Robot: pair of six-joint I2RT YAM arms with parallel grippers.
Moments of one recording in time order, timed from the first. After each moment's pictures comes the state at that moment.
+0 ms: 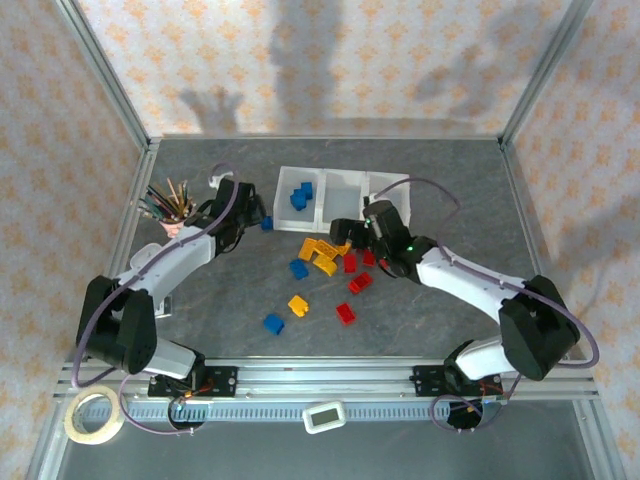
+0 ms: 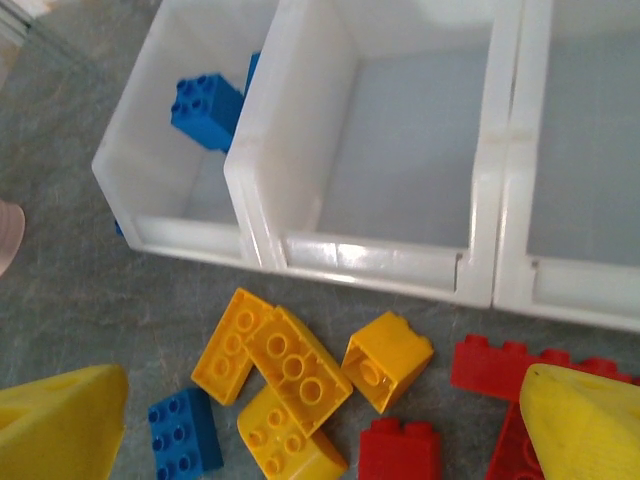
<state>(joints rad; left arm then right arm) -0.29 1.42 0.94 -0.31 -0.26 -0.59 0.66 1.40 0.85 -0.12 0.09 0.61</state>
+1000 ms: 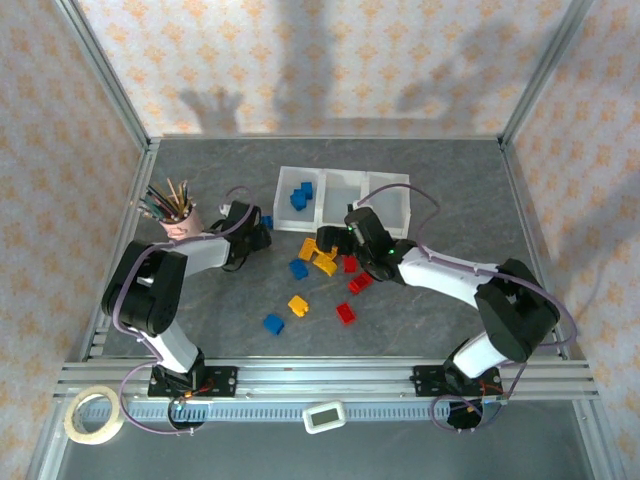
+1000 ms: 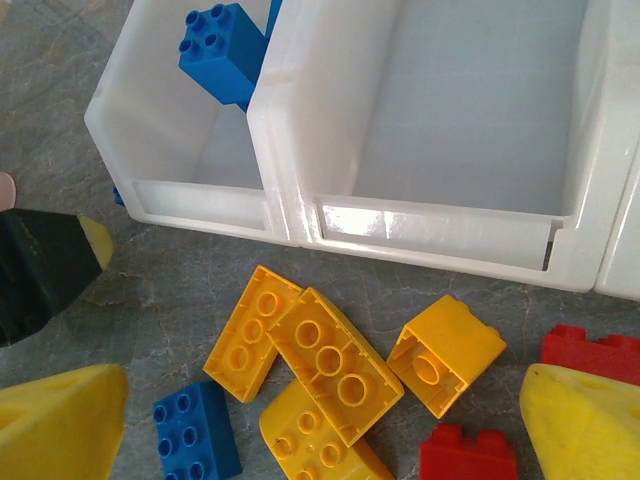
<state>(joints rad) -0.26 1.68 0.81 -0.09 -0.18 -0.58 0.72 1.52 0.87 -0.04 0.12 0.64</state>
